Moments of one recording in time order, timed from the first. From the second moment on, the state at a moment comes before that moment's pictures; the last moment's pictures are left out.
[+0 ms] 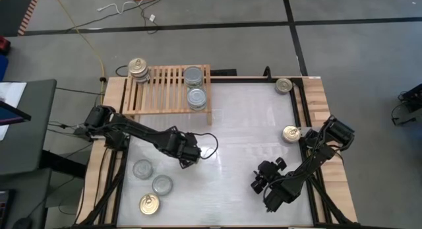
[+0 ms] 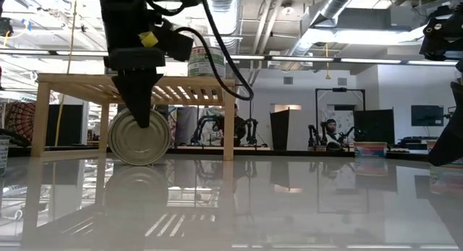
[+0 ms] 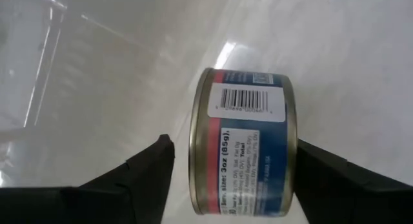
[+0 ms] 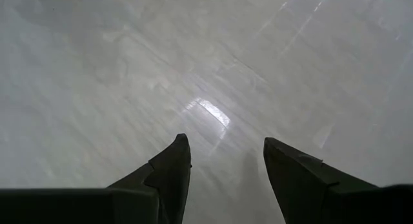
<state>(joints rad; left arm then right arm) -0.26 1.74 1.26 -1.00 -0.37 -0.70 0.84 1.81 0.97 -0.85 0.68 1.72</state>
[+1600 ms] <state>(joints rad) -0.44 1.67 1.73 -1.57 -0.90 -0.66 0.84 1.81 0.97 -0.85 0.71 1.72</state>
